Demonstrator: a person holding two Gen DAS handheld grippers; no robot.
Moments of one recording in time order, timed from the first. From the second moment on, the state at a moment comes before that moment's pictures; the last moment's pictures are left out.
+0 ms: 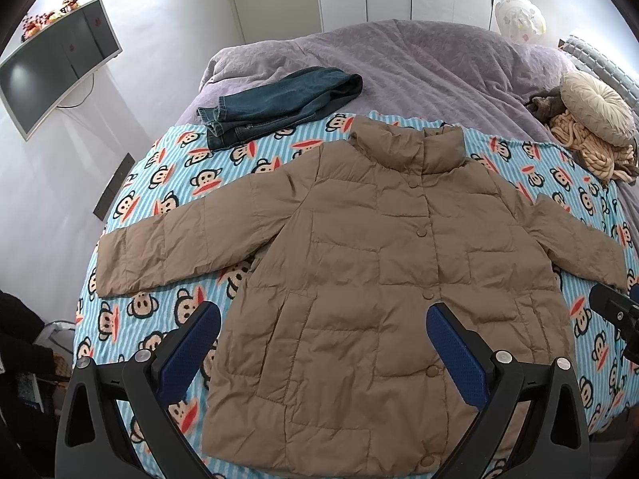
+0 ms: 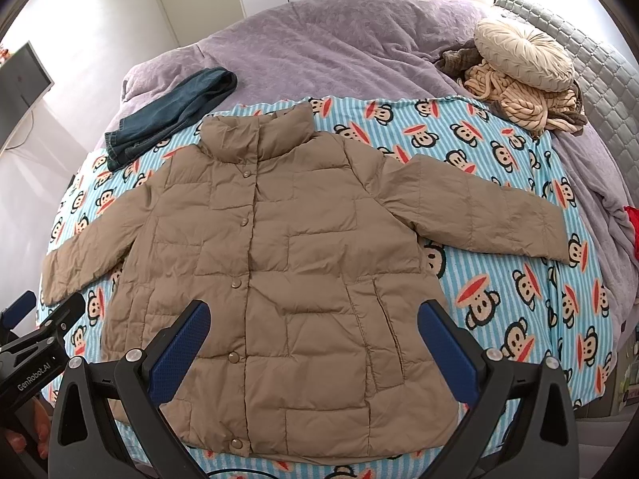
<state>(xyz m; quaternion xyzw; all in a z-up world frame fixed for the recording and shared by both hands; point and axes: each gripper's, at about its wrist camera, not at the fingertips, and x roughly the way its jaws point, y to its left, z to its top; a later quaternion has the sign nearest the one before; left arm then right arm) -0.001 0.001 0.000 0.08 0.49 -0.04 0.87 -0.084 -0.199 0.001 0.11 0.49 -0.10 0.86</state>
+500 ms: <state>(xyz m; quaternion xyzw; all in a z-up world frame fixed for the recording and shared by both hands) -0.003 0.010 -0.009 0.08 0.49 -0.04 0.87 -0.083 -0.198 -0.001 0.11 0.49 -0.10 0.86</state>
